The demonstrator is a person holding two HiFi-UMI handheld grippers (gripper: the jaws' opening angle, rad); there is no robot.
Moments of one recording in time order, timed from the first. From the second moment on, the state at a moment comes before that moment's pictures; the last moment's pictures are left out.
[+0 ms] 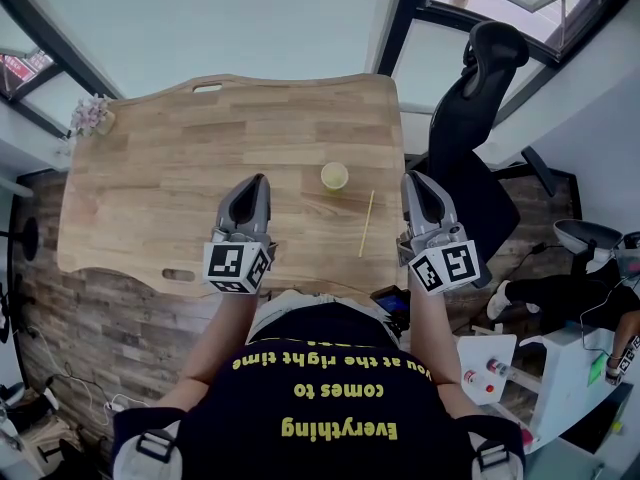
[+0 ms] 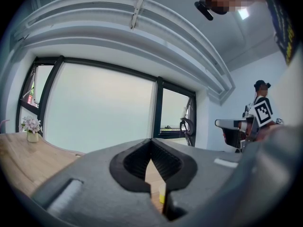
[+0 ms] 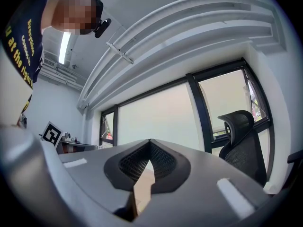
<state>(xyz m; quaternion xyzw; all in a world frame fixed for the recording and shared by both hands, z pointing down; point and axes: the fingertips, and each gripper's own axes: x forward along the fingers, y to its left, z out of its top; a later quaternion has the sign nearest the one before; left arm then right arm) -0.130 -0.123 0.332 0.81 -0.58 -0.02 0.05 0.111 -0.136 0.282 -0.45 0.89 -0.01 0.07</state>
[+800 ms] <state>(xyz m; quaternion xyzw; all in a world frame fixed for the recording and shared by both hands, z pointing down) -0.125 -0.136 0.335 0.81 -0.58 -0.02 0.06 0.111 -0.147 0.289 -0.45 0.89 -0.02 0.06</state>
